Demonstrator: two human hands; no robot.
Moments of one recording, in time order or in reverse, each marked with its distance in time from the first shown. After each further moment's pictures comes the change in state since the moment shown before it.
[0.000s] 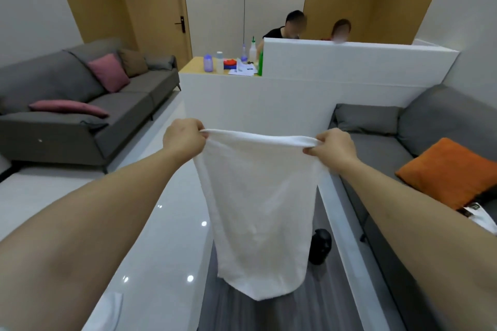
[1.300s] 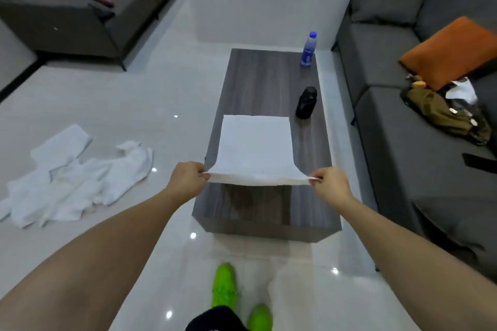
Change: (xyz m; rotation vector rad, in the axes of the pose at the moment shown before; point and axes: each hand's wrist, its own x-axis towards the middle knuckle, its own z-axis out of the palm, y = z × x) left_hand -0.552 -0.105 0.119 -0.020 -0.486 -0.222; right_hand -0.484 0.249 0.139 0.072 -0.365 0.169
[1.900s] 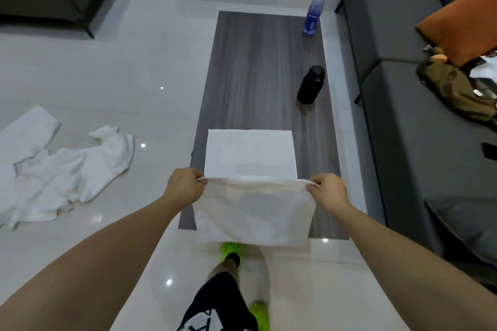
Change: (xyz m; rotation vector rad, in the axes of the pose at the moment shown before) left_hand 0.128 -0.016 0.065 0.042 -0.193 -0.079; right_hand 0.113 0.018 0.059 -0.023 -0.121 0.193
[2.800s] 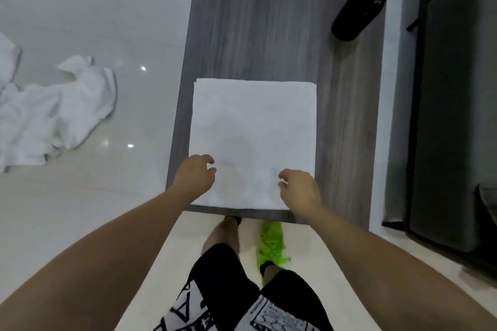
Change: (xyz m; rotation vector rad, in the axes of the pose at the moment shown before) left_hand 0.102 -0.015 0.129 0.030 -0.188 -0.140; right_hand 0.091 0.012 0.148 -0.241 -0.329 -0.106
